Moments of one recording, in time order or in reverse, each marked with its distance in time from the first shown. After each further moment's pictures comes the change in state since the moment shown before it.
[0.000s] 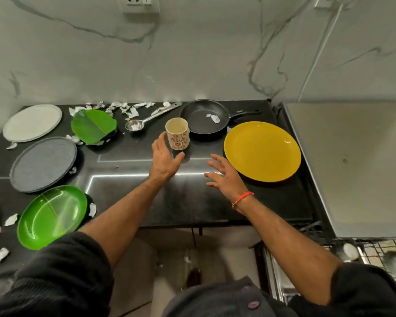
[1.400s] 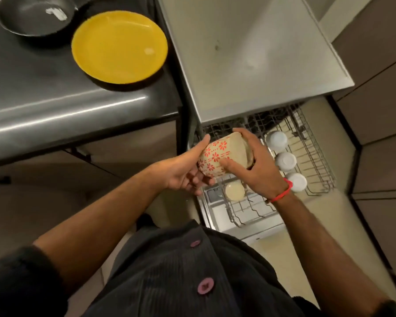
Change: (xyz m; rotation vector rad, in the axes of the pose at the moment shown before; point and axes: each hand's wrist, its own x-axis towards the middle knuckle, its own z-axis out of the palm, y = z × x) left_hand -0.332 0.196 0.236 -0.442 -1.477 -0.714; right_hand -0.334 0.081 -0.306 -0.477 0.306 -0.097
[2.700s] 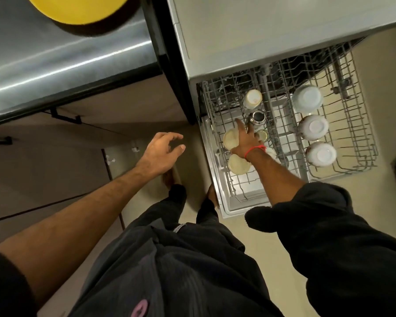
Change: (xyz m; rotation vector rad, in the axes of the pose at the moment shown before) left_hand 0.076 -0.076 -0.028 0.729 0.848 0.218; right_hand 0.071 0.261 0.069 -0.482 -0.447 0.573
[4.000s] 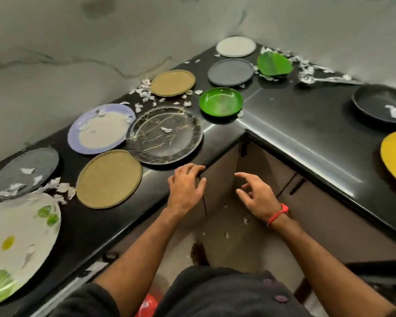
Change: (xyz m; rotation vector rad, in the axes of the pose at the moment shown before) left_hand -0.288 -0.319 -0.155 -0.067 1.144 -0.524; right_hand -0.239 -0.469 0.173 -0.153 -0.211 -1.377
